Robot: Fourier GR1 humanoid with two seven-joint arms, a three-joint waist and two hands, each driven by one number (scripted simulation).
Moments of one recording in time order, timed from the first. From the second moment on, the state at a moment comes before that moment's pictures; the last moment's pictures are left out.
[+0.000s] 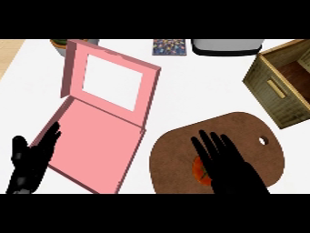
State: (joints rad) left arm 0.11 0.28 -0.03 -1.47 0.12 0.05 0.25; right arm -0.23 -0.56 0.86 -2.12 0.78 0.21 0.92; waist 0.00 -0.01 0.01
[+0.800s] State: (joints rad) left arm 0.11 0.26 -0.01 -1.47 0.09 0.04 0.23; right arm -0.19 -0.46 0.85 -1.90 0.86 0.23 0.86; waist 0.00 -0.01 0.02
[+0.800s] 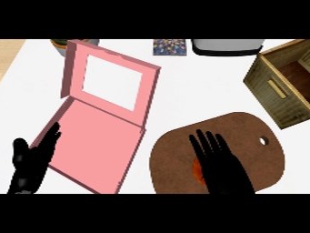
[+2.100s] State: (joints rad) left arm 0.13 0.23 0.02 -1.49 0.06 0.01 0.25; right arm -0.15 -0.51 0.81 -1.79 1.02 0.15 0.57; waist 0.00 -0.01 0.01
